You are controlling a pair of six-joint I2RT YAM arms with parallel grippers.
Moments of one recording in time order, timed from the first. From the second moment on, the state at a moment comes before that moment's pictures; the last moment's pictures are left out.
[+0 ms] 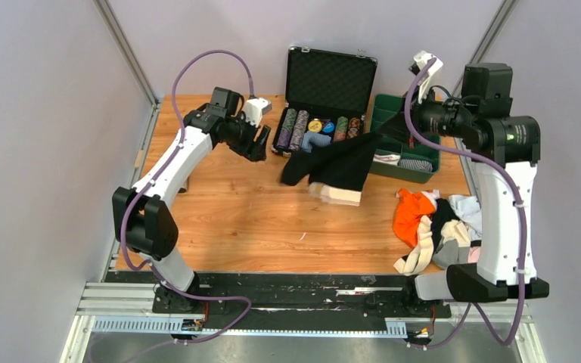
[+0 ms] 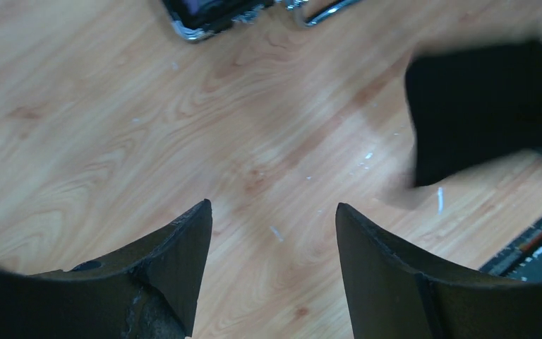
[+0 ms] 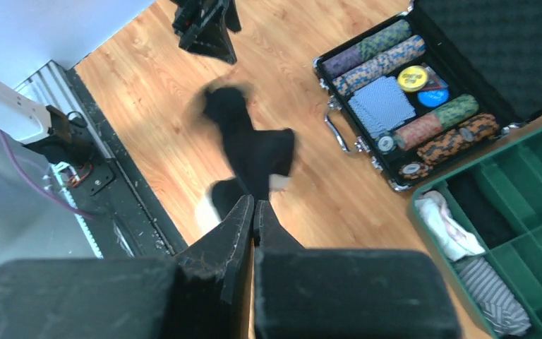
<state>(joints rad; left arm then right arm) -0.34 1.69 1.57 -0.81 0.37 0.20 0.09 1.36 2.04 -1.24 -0.75 -0.24</state>
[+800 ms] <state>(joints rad) -0.29 1.49 1.32 -0.81 0.44 0.25 0.28 1.70 1.72 -0.96 -0.64 -0.18</state>
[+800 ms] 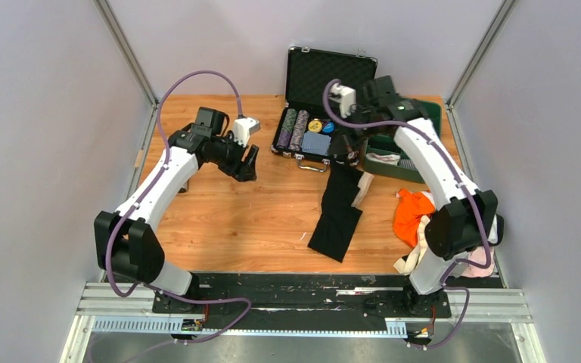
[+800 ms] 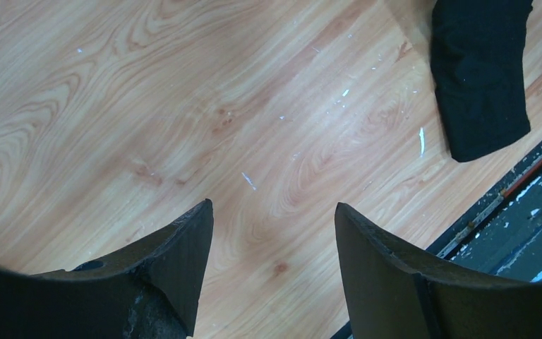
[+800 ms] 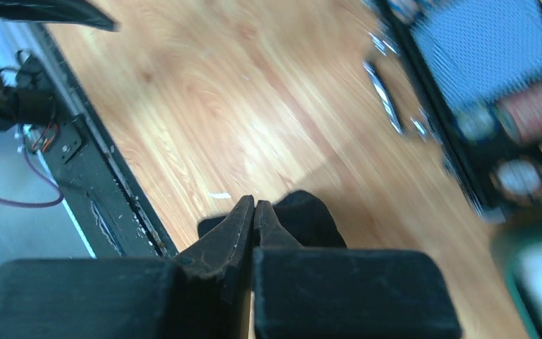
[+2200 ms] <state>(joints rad) -0.31 1.92 1.34 -0.43 0.55 -0.09 0.33 1.92 1.42 -0.86 -0.52 -0.36</state>
